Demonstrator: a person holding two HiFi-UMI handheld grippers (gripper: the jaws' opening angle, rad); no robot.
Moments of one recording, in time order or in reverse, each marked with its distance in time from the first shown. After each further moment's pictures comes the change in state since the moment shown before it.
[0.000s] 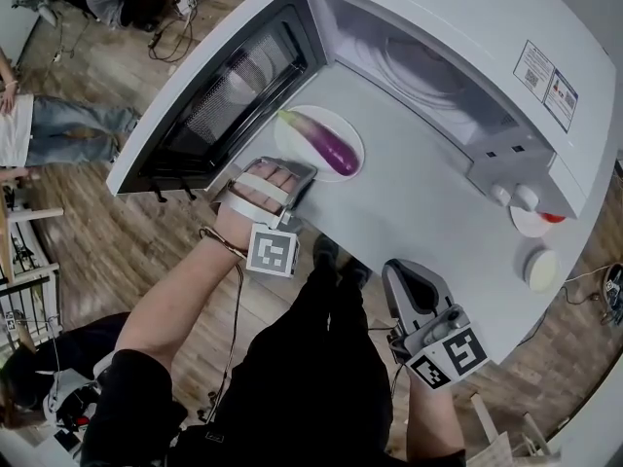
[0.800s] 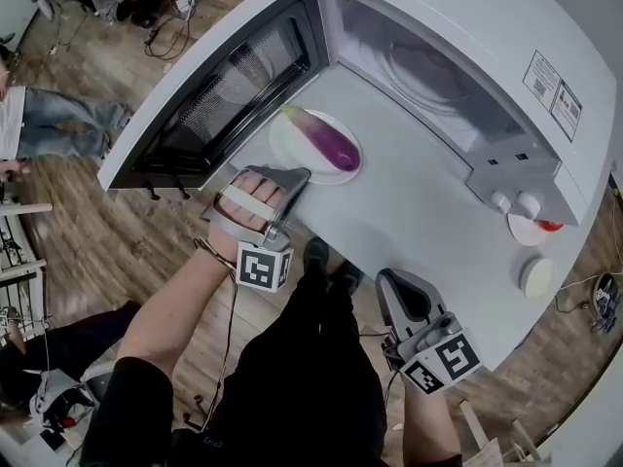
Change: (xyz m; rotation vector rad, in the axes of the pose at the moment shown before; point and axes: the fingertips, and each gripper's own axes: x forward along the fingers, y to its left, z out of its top) left arm -0.019 0.022 -0.003 -0.040 -0.033 0.306; right arm 0.004 0.001 -0.021 -0.012 0.045 0.006
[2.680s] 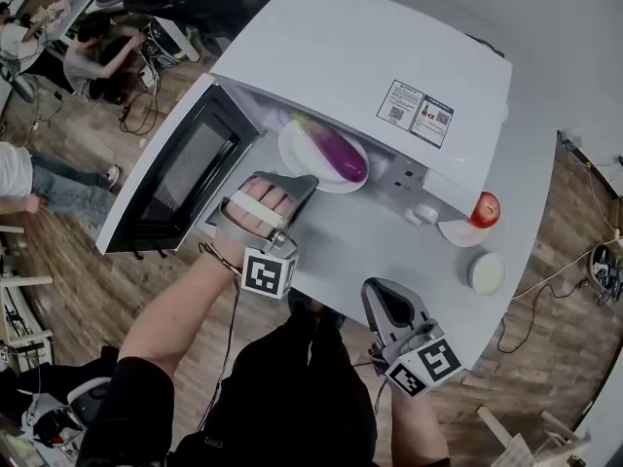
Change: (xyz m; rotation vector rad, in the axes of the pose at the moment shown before) left arm 0.049 0.137 0.114 0.164 -0.174 0.139; right arm -0.066 -0.040 0.074 -0.023 -0.177 -0.134
